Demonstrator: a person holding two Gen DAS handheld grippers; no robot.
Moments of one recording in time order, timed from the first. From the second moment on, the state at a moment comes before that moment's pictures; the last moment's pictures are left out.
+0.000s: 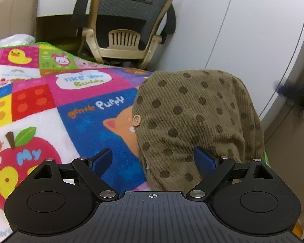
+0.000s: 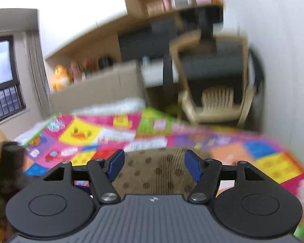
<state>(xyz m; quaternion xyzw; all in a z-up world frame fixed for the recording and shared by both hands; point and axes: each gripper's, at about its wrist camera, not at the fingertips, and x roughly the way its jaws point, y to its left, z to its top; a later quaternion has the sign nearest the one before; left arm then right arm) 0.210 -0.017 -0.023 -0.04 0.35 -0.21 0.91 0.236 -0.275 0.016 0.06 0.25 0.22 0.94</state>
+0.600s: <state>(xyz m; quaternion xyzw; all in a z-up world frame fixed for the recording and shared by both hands) 0.213 0.000 -0.042 -0.17 0.40 -0.30 0.85 0.196 -0.293 -0.049 -0.11 0.33 0.13 0.93</state>
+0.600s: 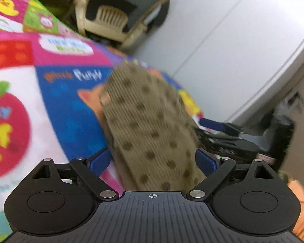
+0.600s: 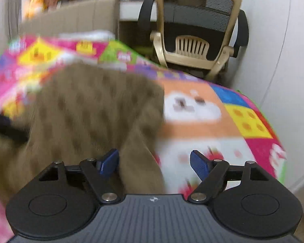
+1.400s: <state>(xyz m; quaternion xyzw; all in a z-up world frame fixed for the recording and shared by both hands) 0.263 -0.053 -0.017 -0.08 0.35 -0.30 0.88 0.178 -0.300 -0.060 -0.09 0.30 0.12 0.94</state>
